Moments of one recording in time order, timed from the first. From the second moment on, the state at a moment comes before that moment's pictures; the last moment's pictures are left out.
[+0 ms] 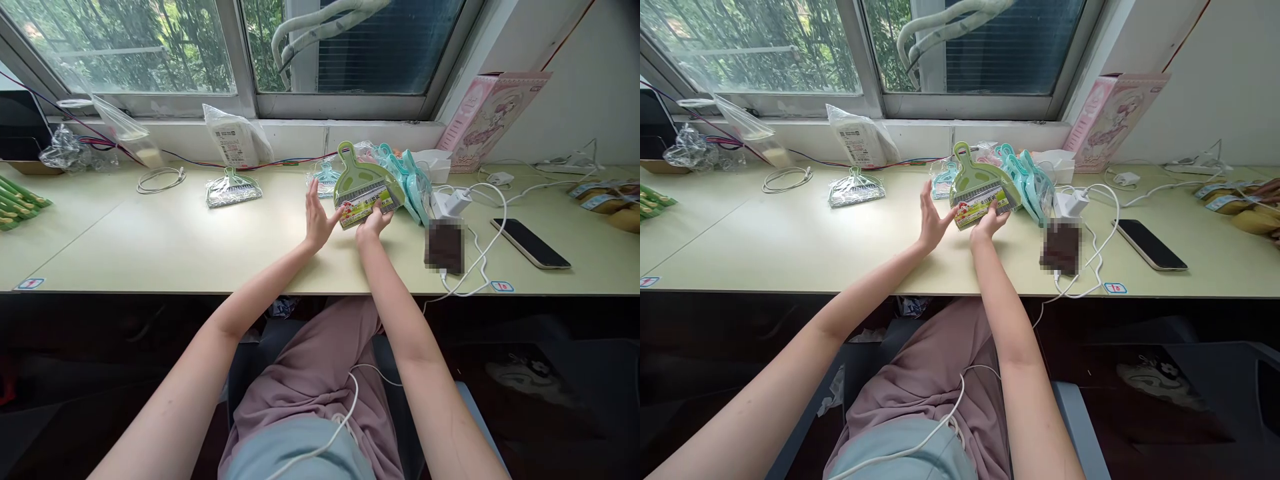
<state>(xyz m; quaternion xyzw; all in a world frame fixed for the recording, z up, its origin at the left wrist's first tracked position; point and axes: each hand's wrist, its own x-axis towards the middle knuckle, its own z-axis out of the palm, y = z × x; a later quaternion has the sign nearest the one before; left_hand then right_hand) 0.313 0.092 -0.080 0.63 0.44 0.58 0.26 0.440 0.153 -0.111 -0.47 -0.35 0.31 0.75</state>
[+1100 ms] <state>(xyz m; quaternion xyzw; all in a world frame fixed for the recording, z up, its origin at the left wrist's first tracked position) 0.305 0.101 -0.088 0.80 0.49 0.29 -0.18 0.418 0.147 -0.107 -0.37 -0.34 0.35 0.79</state>
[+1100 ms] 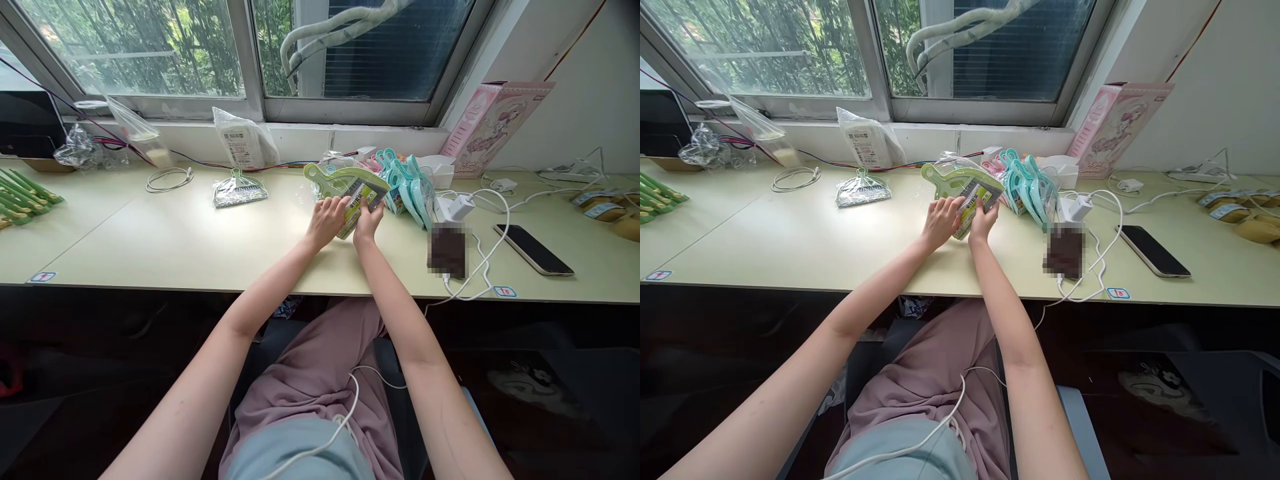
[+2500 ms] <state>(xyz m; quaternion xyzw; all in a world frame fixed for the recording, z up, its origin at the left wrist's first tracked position) 0.303 0.114 -0.095 0.66 0.58 0.39 0.26 0.445 0.160 -0.117 -0.38 -0.10 0.43 0.81</state>
